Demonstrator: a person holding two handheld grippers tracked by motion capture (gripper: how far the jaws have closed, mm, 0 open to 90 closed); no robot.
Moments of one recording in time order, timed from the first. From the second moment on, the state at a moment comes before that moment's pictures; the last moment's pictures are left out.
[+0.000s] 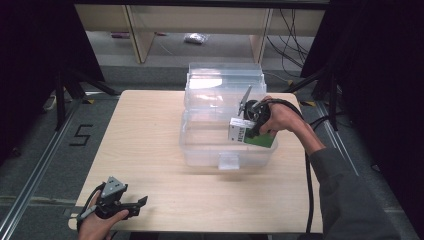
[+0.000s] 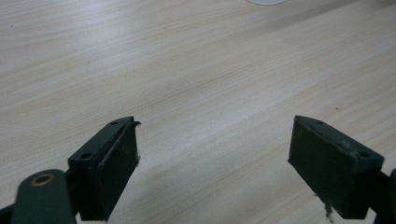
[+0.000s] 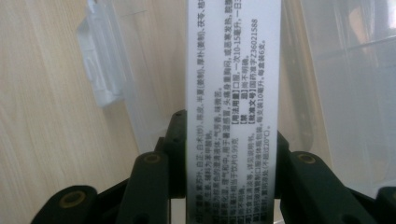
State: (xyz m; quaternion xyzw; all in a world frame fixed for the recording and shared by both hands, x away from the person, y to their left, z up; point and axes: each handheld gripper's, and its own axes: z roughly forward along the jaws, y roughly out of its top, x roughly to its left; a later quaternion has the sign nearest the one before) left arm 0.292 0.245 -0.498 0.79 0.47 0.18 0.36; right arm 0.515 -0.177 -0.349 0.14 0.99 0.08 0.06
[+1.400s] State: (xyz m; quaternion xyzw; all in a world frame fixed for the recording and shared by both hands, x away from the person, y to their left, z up) left arm 0.292 0.246 -0.497 0.79 0.47 0.18 0.36; right arm 0.530 -0.176 -0.410 0.13 0.99 0.06 0.04
